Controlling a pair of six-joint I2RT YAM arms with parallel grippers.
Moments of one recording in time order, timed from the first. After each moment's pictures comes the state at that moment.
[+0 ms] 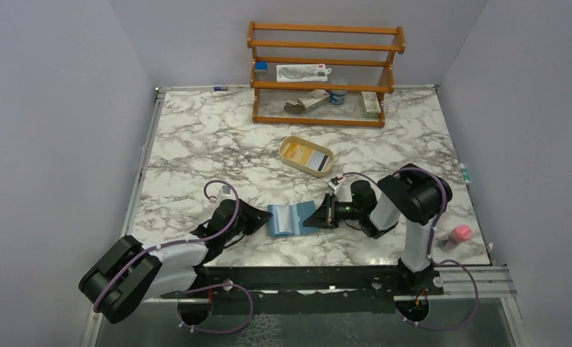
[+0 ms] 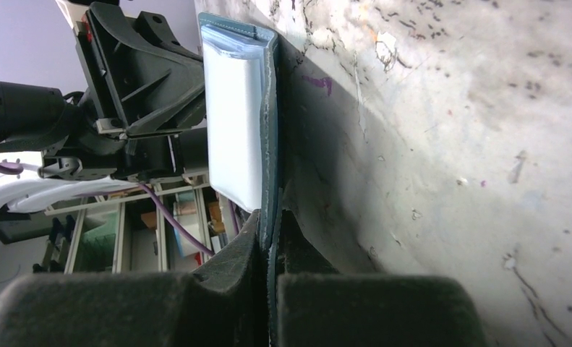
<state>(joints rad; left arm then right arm) -0.67 1.11 0.09 0.48 -0.02 -1.41 0.54 1.95 0.33 1.16 -0.84 1.09</state>
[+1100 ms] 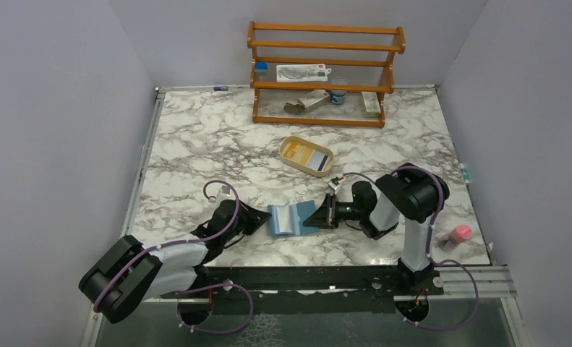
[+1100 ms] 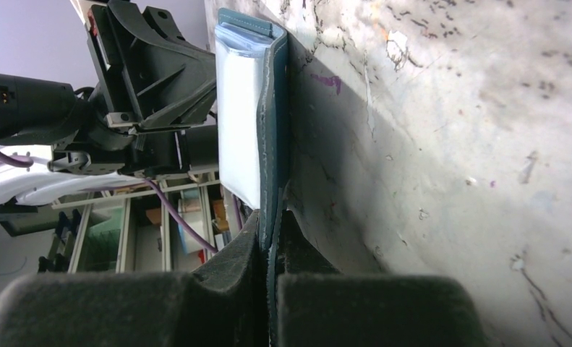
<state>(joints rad) -0.67 1.12 0.09 0.49 -0.03 -1.41 0.53 1.98 0.32 1.24 -0.86 1.12</state>
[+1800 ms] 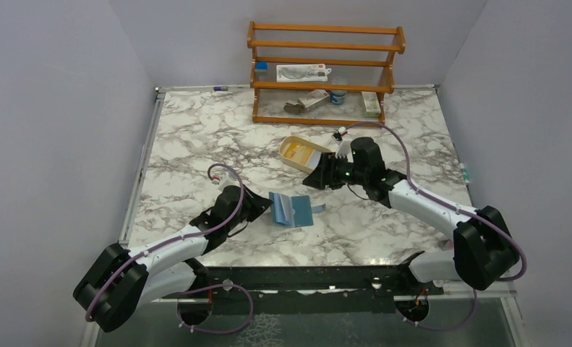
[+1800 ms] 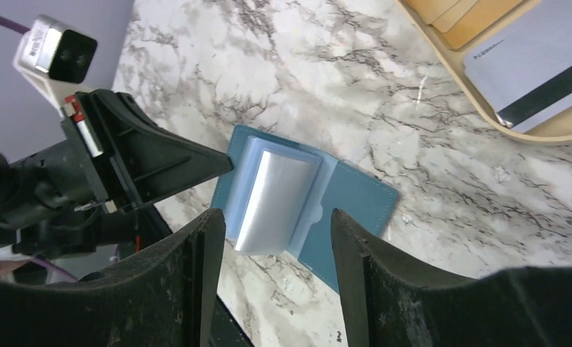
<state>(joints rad) -0.68 1.04 0.28 0.27 -0.09 -1.19 0.55 1.34 0.74 0.10 -0.46 0.55</state>
